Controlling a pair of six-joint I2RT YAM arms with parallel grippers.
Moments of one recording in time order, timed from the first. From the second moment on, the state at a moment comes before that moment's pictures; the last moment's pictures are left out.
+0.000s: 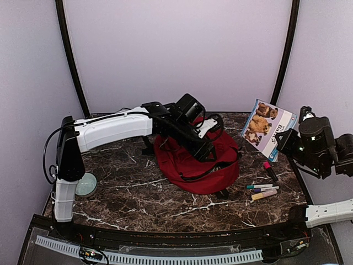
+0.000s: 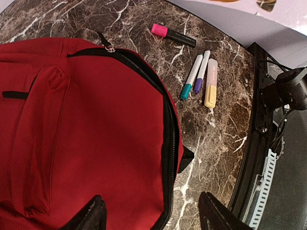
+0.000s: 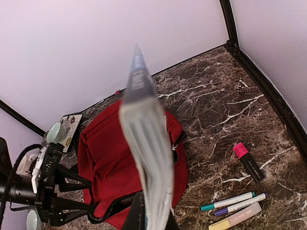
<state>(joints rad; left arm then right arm) -1.00 2.11 2.00 -0.75 0.29 -0.05 1.11 0.72 1.03 -0.97 0.87 1.03</state>
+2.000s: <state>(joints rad) -0.94 2.24 2.19 -0.73 -0.04 -0.34 1.11 0.72 0.98 -0.66 0.48 1.18</state>
